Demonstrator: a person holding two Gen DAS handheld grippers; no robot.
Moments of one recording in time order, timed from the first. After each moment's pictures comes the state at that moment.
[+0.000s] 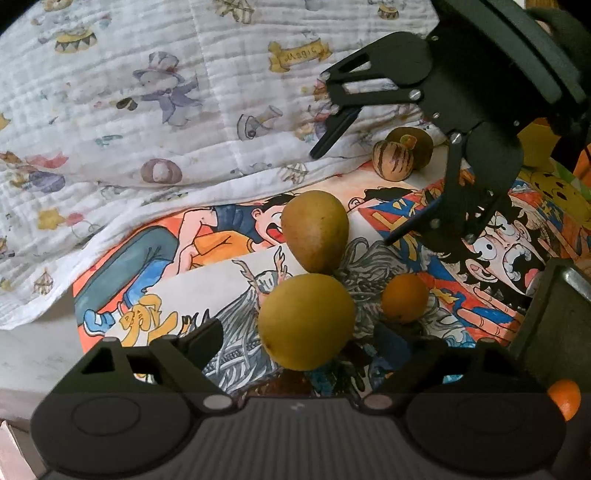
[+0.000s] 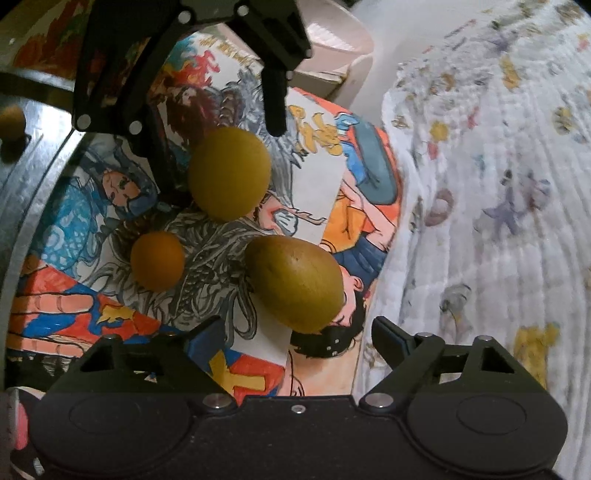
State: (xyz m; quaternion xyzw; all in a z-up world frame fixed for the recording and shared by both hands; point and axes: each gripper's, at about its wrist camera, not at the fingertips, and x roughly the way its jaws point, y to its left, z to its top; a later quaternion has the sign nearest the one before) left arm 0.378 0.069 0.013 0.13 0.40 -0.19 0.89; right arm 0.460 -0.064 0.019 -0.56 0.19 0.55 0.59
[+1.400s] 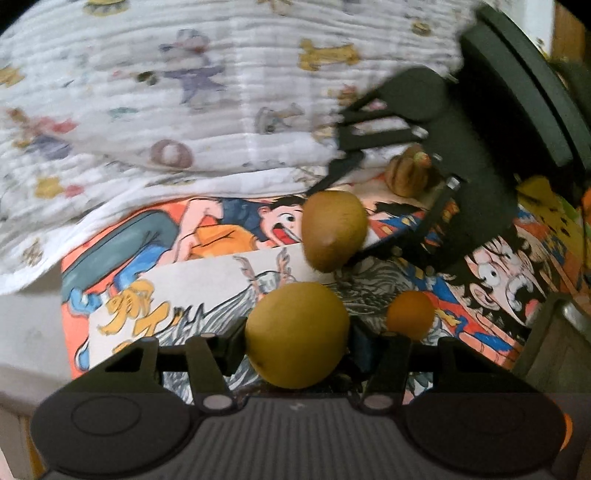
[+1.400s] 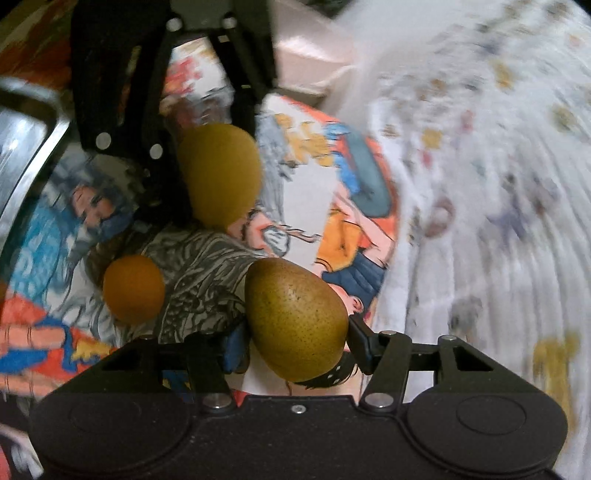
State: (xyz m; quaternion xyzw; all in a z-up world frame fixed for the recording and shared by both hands) left arm 0.385 0.078 0.005 0.06 0.40 -0.18 0.90; right arm 0.463 -0.064 0.002 -0.51 0.17 0.54 0.65
